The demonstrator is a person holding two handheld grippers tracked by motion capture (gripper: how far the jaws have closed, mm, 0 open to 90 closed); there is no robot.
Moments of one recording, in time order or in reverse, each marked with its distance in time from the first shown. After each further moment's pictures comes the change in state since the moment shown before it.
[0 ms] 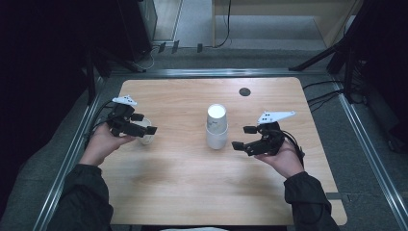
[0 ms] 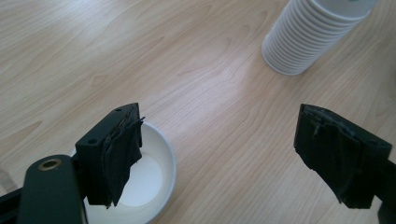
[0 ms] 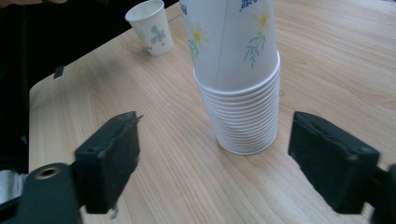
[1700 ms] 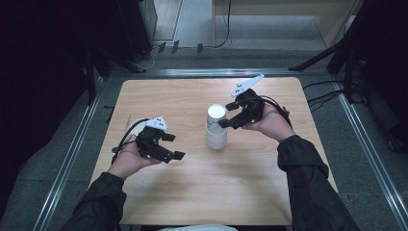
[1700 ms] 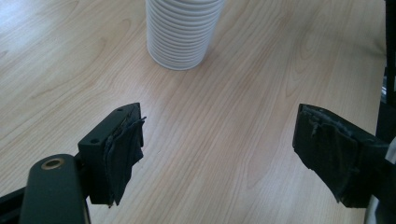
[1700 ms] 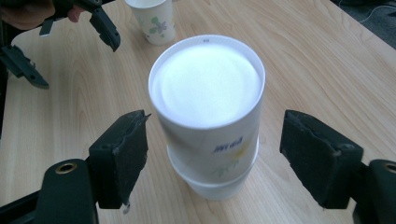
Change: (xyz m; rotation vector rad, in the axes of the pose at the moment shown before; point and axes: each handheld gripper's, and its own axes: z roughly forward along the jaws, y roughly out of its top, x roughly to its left) left arm -0.078 -0.008 0.045 0.026 -0.193 0.146; right arm -0.015 0.096 0.041 0.220 0.049 -0.241
